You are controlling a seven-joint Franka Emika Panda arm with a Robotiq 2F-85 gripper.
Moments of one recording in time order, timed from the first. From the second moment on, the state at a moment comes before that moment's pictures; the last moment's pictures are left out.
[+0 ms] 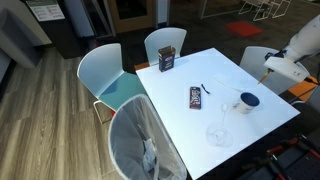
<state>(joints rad) 0.00 0.01 -0.29 -2.51 -1.00 2.74 1.80</state>
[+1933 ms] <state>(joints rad) -0.73 0.80 0.52 -1.94 0.21 2.75 0.85</state>
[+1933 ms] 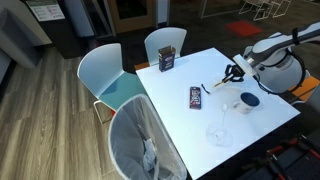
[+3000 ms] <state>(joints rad) -0.17 0.77 -0.05 -1.77 0.36 2.43 0.80</state>
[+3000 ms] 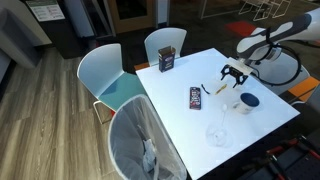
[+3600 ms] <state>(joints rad) -0.02 0.35 -0.19 -2.14 0.17 2.49 0.81</state>
